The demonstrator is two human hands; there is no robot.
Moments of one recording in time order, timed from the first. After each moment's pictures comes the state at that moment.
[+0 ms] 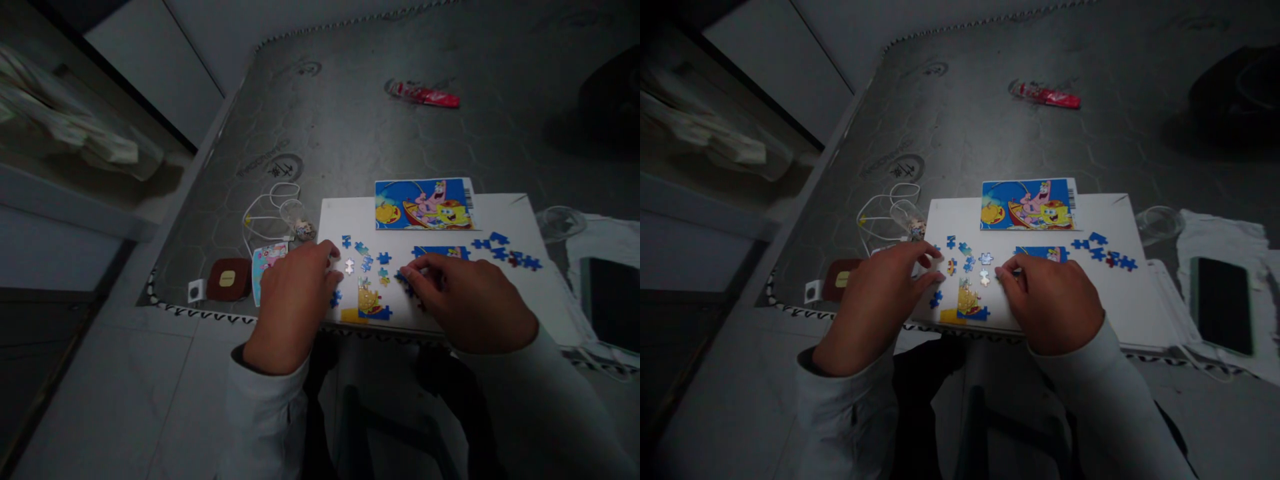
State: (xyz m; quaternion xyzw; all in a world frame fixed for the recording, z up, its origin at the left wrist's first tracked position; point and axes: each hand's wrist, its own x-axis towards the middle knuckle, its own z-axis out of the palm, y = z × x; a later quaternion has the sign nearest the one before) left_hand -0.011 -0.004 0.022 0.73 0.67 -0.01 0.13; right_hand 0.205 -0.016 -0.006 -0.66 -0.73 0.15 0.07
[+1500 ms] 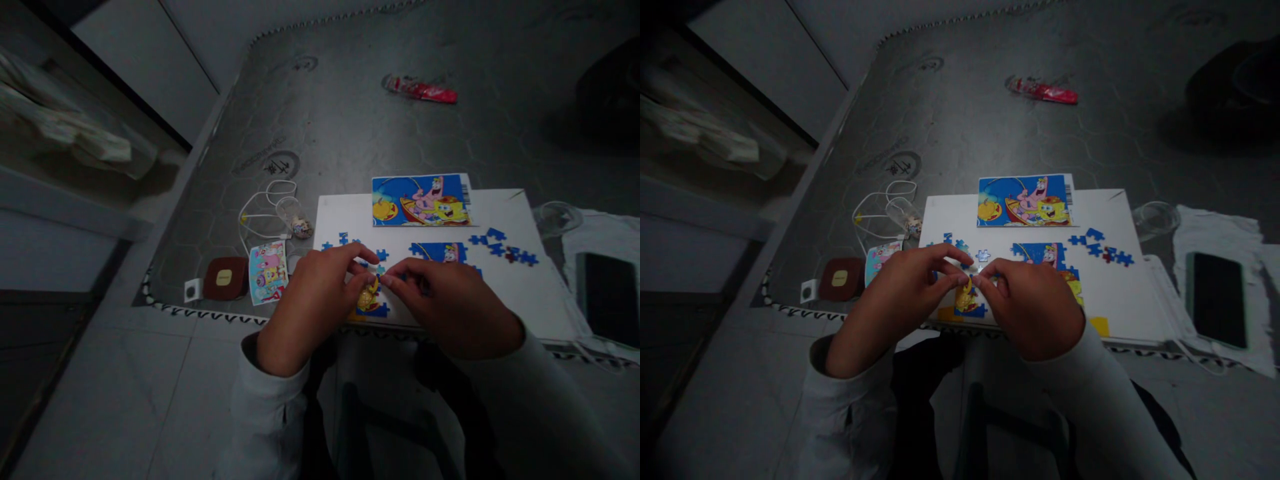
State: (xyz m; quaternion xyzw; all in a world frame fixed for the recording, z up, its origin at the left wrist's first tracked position) left_hand 0.005 -0.002 0.020 0.75 0.56 0.12 0.33; right_hand 0.192 -0.022 -0.004 -0.62 -0.74 0.24 0.12
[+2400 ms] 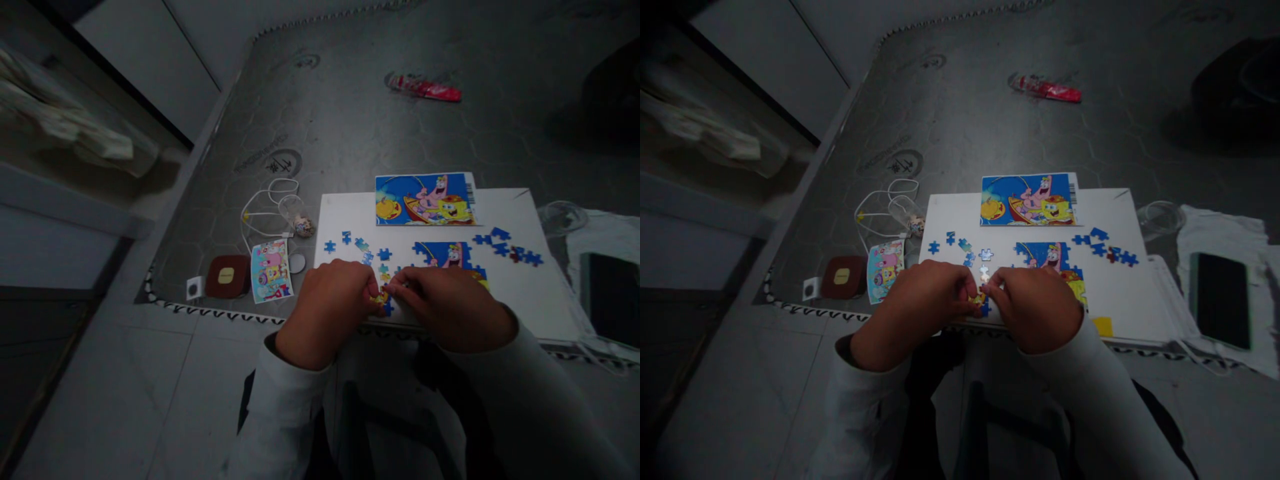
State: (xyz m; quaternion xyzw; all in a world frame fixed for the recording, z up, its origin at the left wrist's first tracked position) left_hand 0.013 -0.004 0.003 0.77 0.57 -0.04 0.29; right_hand 0.197 -0.021 -0.015 -0.59 -0.78 0.22 0.01
